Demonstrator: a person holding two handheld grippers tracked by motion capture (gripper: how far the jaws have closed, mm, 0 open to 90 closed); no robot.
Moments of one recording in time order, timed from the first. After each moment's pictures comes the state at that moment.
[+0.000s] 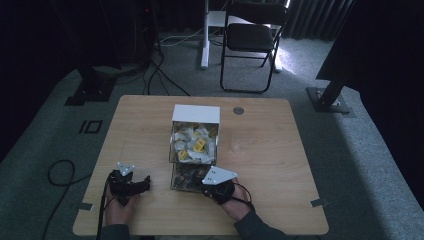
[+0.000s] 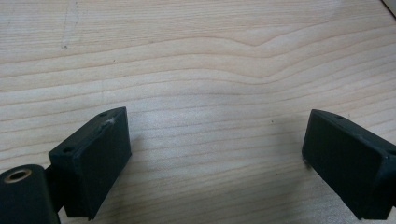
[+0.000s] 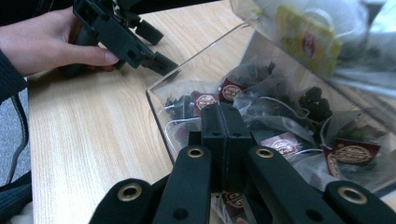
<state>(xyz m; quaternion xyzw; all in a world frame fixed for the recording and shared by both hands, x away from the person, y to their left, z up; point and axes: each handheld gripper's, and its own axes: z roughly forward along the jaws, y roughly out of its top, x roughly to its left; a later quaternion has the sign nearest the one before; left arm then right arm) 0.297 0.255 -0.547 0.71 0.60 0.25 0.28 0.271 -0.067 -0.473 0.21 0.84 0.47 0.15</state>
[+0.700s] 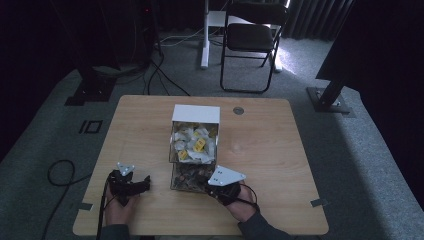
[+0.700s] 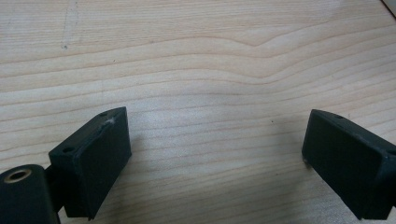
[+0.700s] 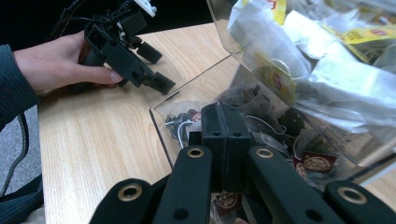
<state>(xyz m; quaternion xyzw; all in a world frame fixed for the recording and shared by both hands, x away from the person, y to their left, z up) 0.297 0.255 -0.547 0.71 0.60 0.25 0.28 0.260 -0.079 -0.452 0.21 0.83 0.49 0.17</state>
